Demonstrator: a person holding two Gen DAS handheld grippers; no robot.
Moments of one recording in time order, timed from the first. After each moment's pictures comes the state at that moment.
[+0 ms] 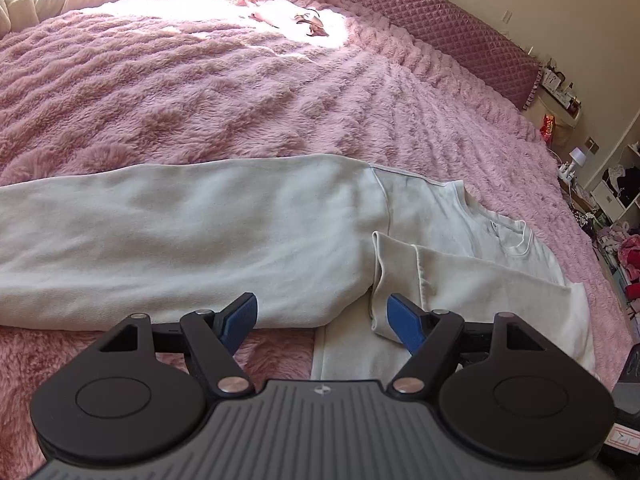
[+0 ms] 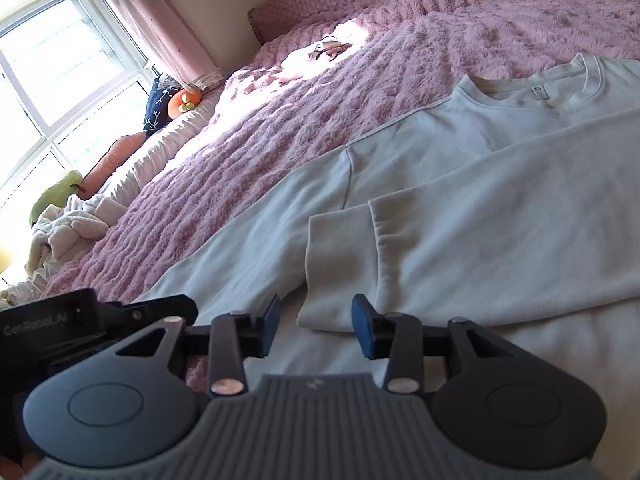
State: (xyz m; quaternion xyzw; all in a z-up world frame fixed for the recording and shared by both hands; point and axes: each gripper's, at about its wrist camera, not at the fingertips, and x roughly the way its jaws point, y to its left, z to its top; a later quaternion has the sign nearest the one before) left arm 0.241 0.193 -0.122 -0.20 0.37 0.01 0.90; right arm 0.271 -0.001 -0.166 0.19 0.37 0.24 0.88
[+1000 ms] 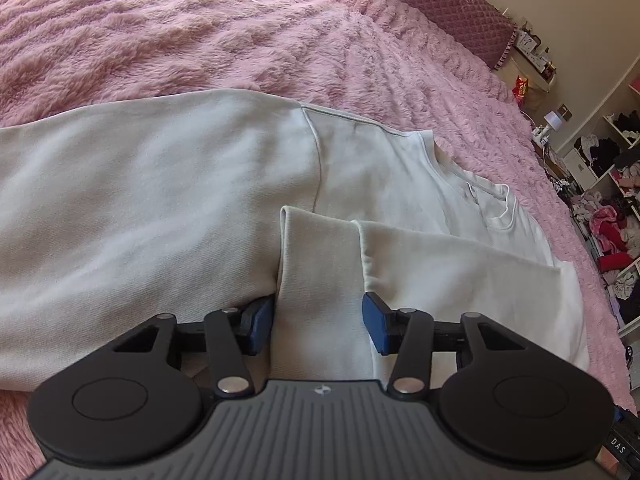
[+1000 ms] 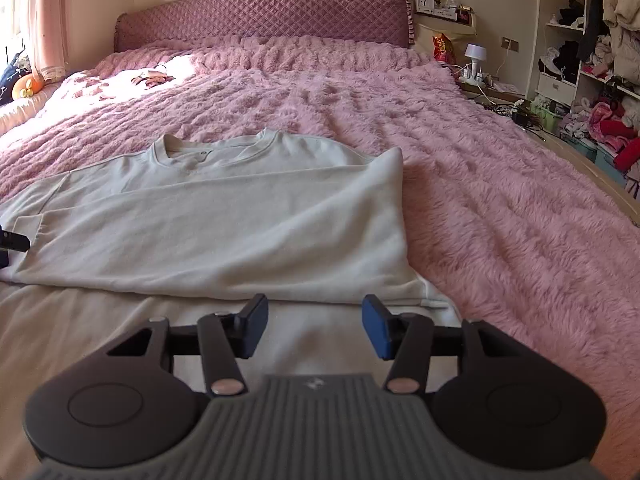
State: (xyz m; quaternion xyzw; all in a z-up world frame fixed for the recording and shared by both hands) left arm 0.320 0.143 -0.173 -0.22 0.42 -0.07 0.88; right arm 0.235 -0.220 -0.161 -0.01 0.34 -0.03 0.94
